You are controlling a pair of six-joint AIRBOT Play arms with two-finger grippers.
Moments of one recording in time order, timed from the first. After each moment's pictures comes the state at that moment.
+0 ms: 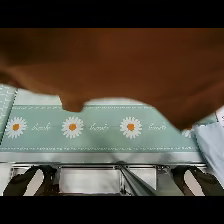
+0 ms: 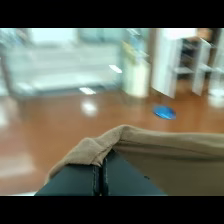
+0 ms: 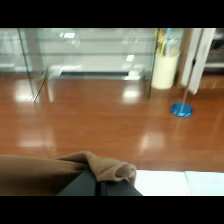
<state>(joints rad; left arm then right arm) 0.28 -0.74 2.05 1.09 -1.32 -1.44 -0.27 -0.74 2.08 -1.29 1.46 1.54</state>
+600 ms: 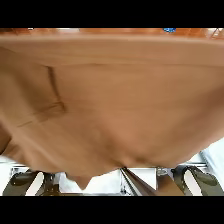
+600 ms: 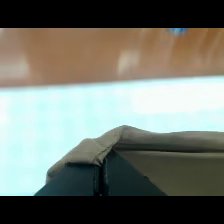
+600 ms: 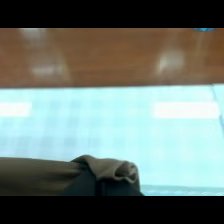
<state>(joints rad) 0.07 -0.65 1.55 1.31 -1.36 -1.51 -0.27 -0.67 1.68 -1.24 1.55 1.54</state>
